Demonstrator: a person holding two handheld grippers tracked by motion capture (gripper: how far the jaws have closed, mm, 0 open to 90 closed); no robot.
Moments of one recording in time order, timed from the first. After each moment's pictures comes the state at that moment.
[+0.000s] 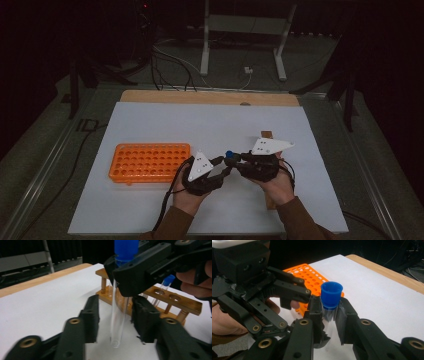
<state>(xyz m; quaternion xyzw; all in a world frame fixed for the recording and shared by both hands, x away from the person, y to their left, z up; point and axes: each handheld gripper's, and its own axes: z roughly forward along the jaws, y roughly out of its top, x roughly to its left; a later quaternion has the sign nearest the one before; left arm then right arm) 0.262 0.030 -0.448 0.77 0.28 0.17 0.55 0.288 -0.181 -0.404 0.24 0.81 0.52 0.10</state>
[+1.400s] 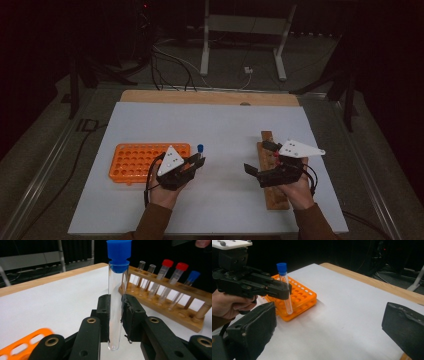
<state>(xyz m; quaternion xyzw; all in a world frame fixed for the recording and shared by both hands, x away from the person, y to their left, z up) 0.275 0.096 -0.457 0.75 0.32 0.18 0.55 0.276 -0.234 -0.402 0.31 0.77 0.54 0.16</state>
